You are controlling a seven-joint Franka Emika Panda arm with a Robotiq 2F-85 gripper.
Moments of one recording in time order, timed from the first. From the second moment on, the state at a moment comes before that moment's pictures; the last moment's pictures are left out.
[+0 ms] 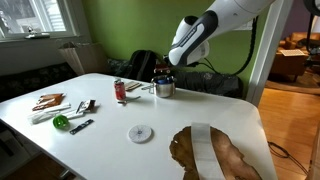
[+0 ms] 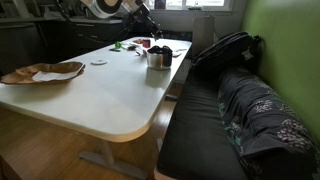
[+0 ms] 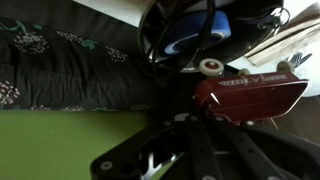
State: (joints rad) arm 0.70 0.91 -0.76 -1.62 0.51 3.01 0.45
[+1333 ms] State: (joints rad) arm 0.13 0.85 -0.17 -1.30 0.05 2.66 0.19
